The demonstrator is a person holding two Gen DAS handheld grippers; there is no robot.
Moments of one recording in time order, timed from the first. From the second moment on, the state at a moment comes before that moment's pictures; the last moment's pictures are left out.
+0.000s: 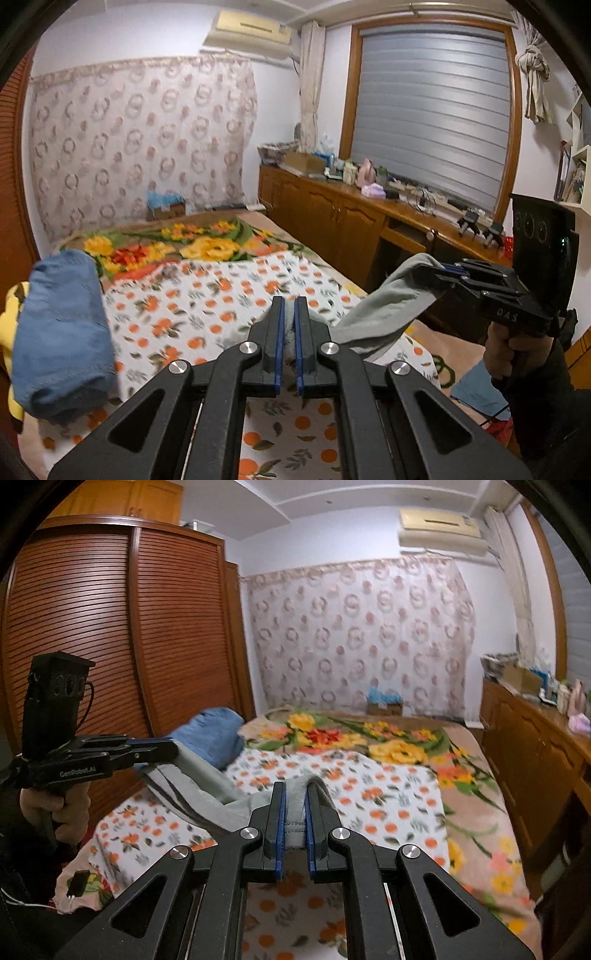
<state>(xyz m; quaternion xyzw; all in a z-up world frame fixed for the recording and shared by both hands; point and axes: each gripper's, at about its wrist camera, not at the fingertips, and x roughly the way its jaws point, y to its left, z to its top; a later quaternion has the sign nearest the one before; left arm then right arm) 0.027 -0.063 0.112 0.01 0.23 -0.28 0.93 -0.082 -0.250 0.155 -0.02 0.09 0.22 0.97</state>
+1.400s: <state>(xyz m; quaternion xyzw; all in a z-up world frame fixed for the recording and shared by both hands) 0.083 -0.014 0.029 0.04 0.32 -0.17 0.93 0.093 -0.177 0.123 -0.11 0.22 0.26 0.93</state>
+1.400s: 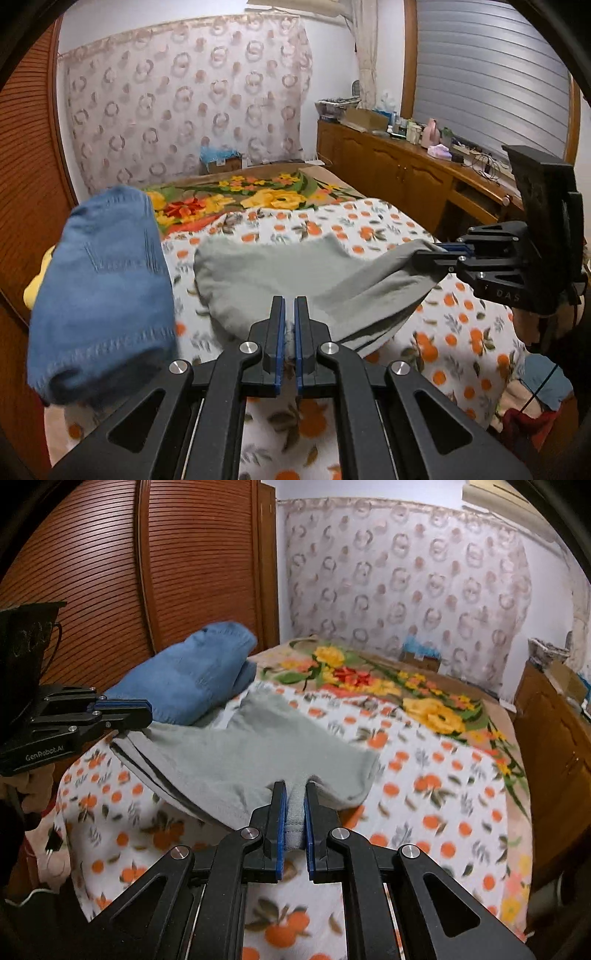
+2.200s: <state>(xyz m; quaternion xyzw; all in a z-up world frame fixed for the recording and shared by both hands) 0.046 -0.015 0.013 0.04 0.33 -0.18 0.92 0.054 -0.196 0.073 -0.06 0.24 0.28 0.93</state>
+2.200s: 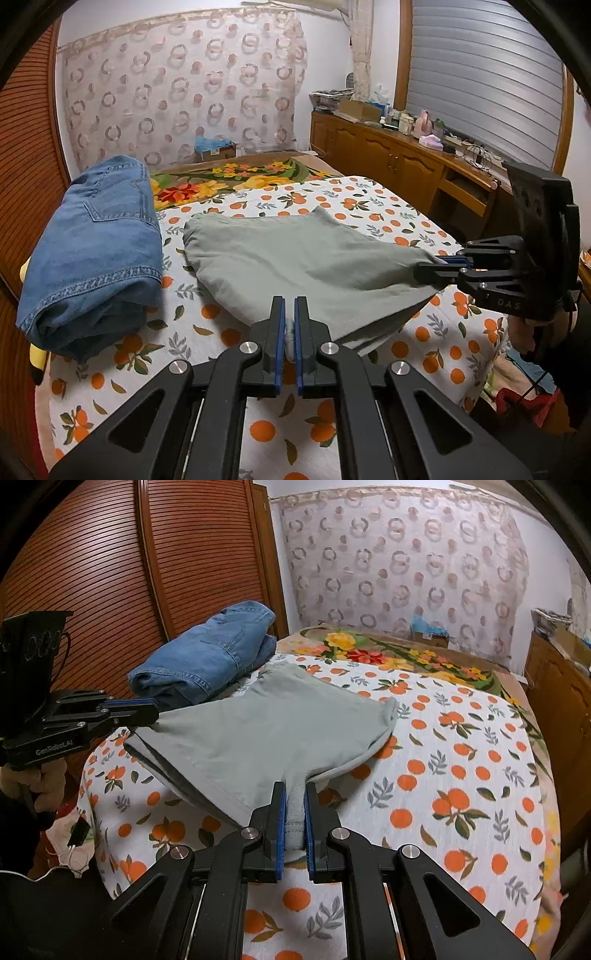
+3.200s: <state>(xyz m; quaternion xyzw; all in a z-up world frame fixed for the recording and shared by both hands) -0.004 -0.018 0.009 0.01 0.33 -0.21 0.92 -0.001 -0.210 0.054 -0.03 0.24 0.28 0.93</state>
